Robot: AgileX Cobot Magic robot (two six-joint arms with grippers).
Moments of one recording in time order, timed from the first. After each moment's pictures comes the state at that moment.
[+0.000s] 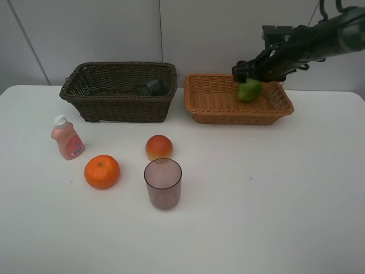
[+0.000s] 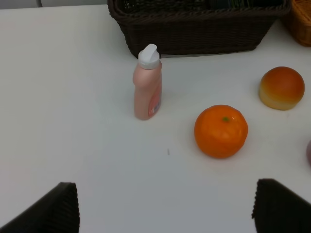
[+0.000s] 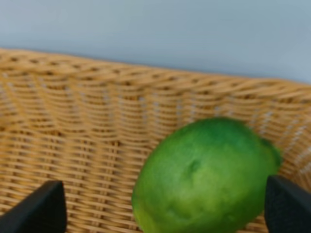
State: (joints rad) left arm -0.02 -0.01 -0.50 -0.06 1.06 0.02; right arm 0.17 2.09 -1.45 0.00 0.22 0.01
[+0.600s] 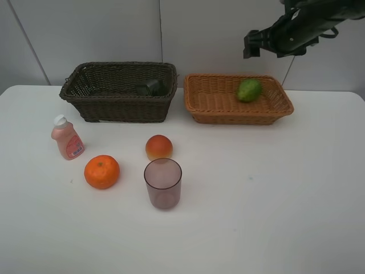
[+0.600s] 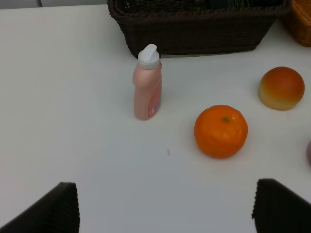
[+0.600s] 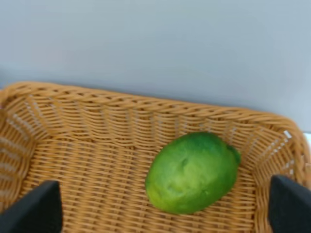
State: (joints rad) left arm -0.02 -0.01 -0.50 -0.06 1.06 0.02; right arm 0.17 1.87 -1.45 -0.01 0.43 0.01
